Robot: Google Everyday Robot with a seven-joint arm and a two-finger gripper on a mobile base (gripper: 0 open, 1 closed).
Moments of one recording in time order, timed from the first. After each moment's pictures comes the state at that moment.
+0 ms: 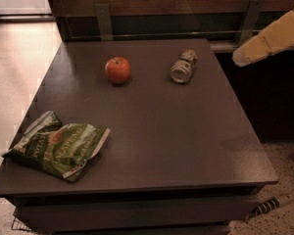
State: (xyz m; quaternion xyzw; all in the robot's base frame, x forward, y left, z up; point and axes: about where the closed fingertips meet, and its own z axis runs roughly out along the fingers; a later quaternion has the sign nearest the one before) arm 0.501 -0.220 1.017 -0.31 0.89 0.13 0.29
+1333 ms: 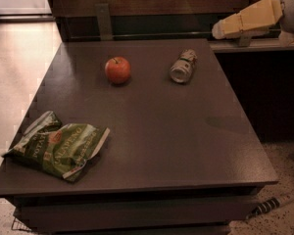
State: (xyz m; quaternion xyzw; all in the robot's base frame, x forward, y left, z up) arm 0.545 -0.216 1.008 -0.11 0.93 0.18 0.30
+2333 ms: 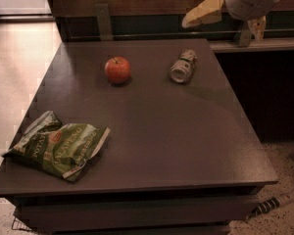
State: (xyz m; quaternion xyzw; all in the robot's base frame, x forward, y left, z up) arm 0.631 -0.191 0.980 0.03 0.97 0.09 0.23
